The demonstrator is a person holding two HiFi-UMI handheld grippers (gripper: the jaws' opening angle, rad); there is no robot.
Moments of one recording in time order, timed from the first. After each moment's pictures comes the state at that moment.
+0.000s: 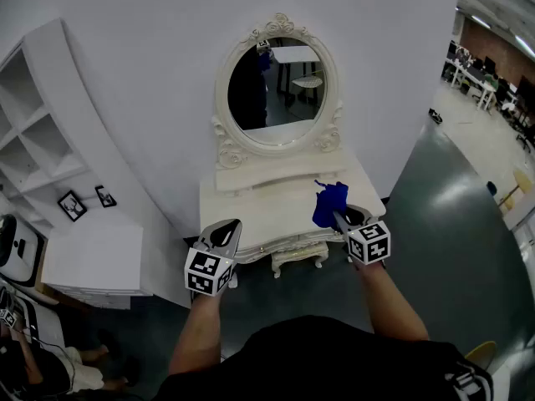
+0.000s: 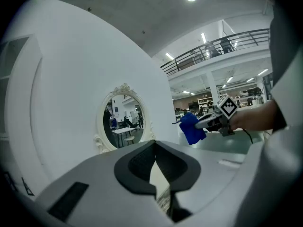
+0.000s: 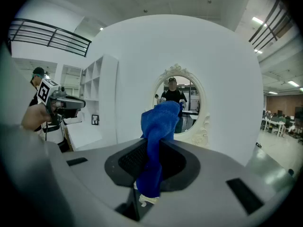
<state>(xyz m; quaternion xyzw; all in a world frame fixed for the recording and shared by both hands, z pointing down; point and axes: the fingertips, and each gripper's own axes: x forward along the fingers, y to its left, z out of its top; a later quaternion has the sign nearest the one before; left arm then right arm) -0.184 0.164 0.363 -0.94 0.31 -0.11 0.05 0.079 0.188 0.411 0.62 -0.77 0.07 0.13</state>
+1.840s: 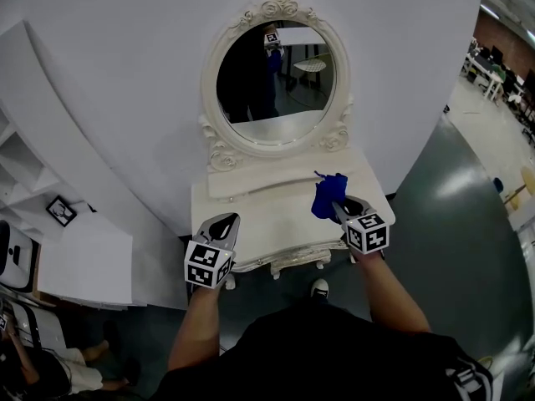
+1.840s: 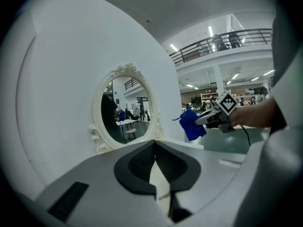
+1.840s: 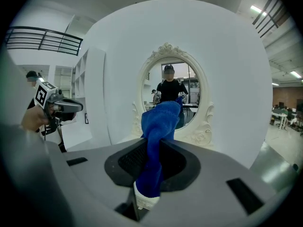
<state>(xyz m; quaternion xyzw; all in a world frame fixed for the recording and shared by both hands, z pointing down) -0.132 0.019 0.419 -0.94 0.32 -0.14 0.01 0.136 0.039 0.462 0.61 -0.77 0.11 0.14</state>
